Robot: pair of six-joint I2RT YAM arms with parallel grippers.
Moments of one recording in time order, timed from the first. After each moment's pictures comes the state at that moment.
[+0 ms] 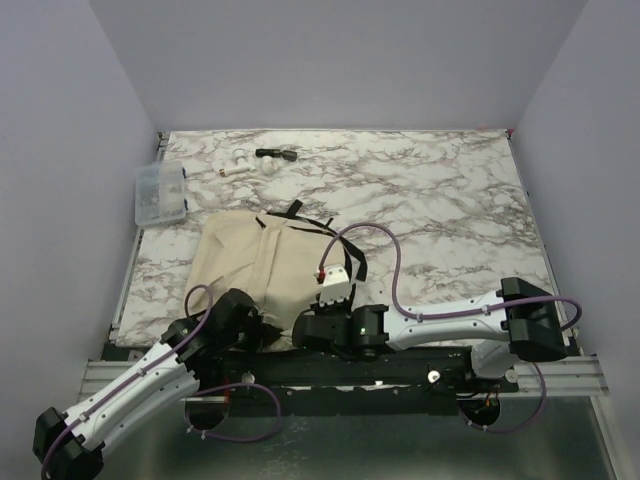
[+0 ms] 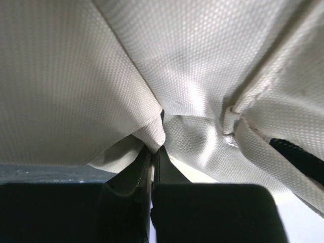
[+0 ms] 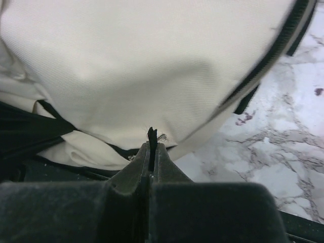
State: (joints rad) left arm -0.75 0.48 0.25 -0.78 0.08 -2.05; right arm 1.49 1.60 1.09 -0.57 0.74 1.03
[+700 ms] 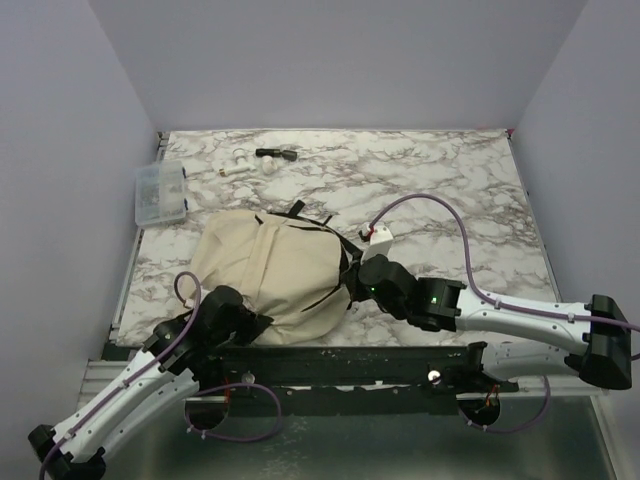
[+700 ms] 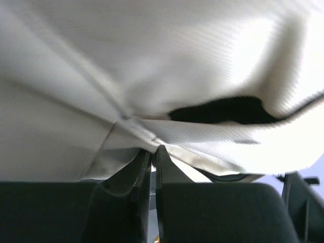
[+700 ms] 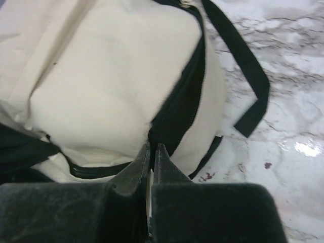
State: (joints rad) left arm -0.75 0.37 0.37 -0.91 -0.10 -1.82; right arm 1.19 1.17 0.81 -0.26 0.58 0.65
